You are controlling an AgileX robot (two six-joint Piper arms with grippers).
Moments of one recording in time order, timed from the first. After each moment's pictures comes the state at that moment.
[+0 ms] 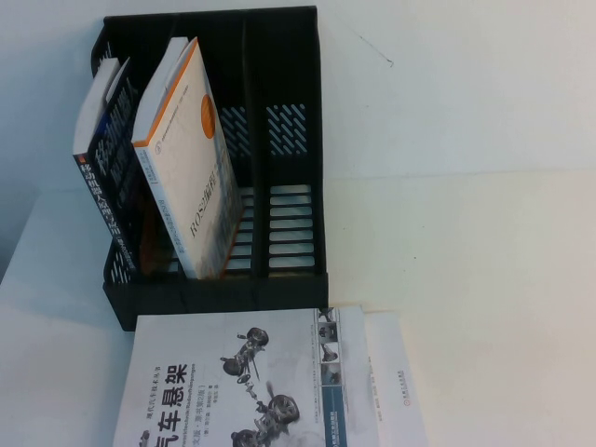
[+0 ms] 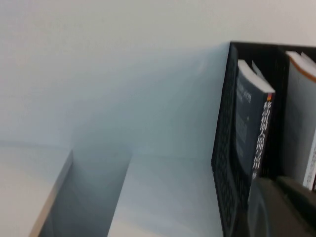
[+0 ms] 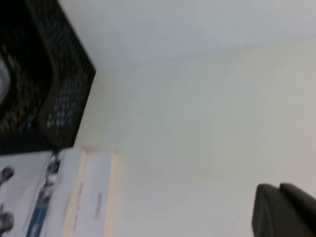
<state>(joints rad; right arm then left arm) -0.01 0.29 -0.48 0.24 0.73 0.00 -0.01 0.05 -0.33 0.03 0.42 -0.19</state>
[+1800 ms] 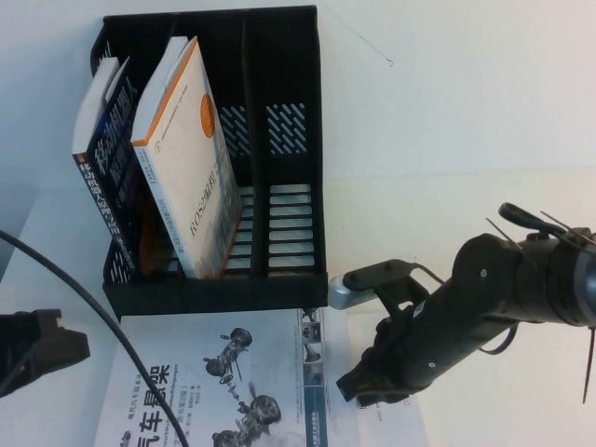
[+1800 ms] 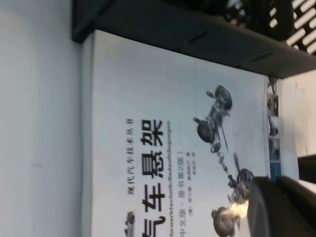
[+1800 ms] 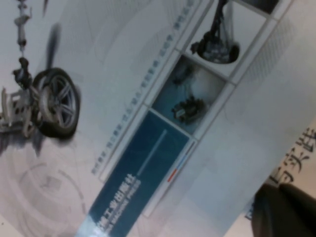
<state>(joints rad) 0.60 1.91 -1.06 0.63 0.56 -0.44 0.21 1.11 -0.63 -0.93 0.89 0.56</state>
